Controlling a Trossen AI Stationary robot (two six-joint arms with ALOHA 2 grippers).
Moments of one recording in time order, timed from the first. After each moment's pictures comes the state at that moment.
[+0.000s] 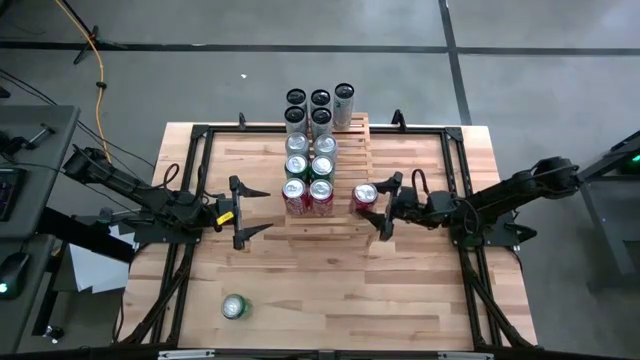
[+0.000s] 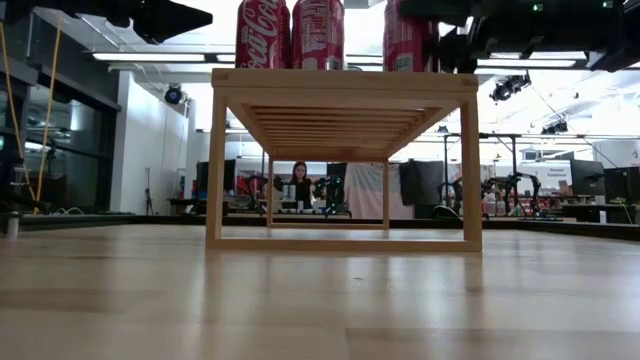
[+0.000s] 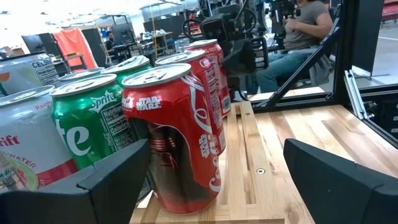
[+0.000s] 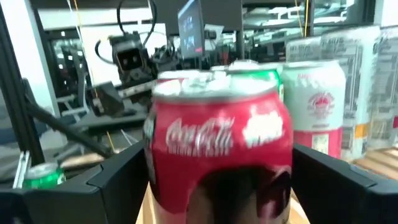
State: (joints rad) left arm -0.40 0.75 0.39 0.34 -0.56 0.16; right arm 0.19 1.21 0.36 1.00 0.42 0.02
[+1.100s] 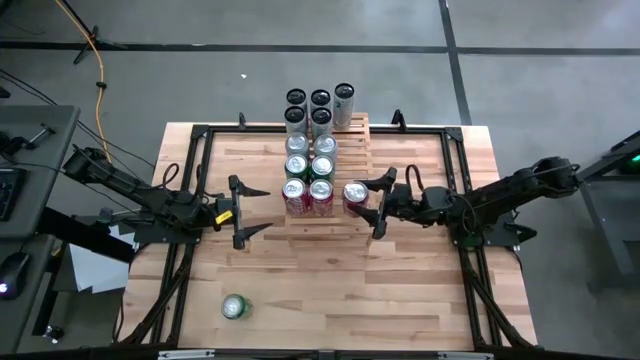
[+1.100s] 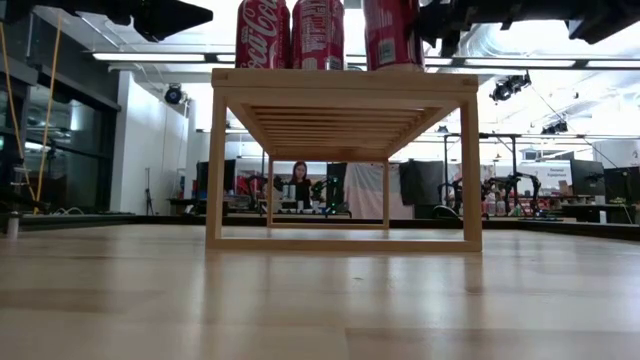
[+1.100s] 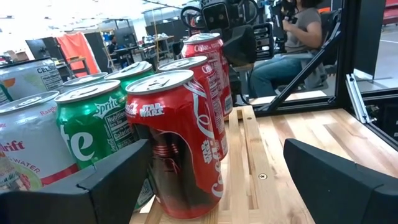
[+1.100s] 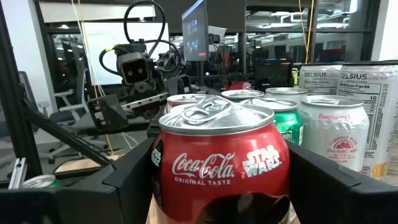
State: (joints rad) left arm -0.40 0.75 0.39 0.36 -0.56 0.17; right arm 0.19 1.22 0.53 0.86 0.41 -0.03
